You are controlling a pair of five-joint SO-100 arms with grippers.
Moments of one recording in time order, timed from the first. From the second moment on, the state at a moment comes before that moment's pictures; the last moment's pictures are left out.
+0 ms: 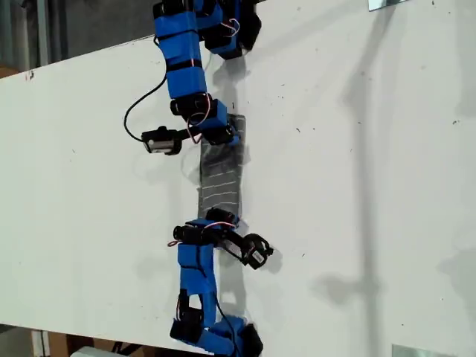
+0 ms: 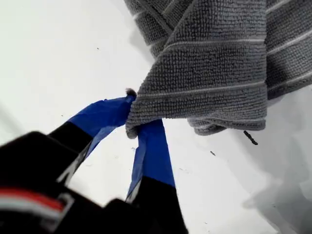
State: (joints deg) arm 0 -7.0 56.3 53.0 92.6 -69.7; arm 1 -1.3 98.1 107.1 70.7 71.3
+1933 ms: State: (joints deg) arm 0 -15.0 63.9 69.9 91.2 -60.6; arm 1 -4.0 93.3 106.1 79.2 72.9
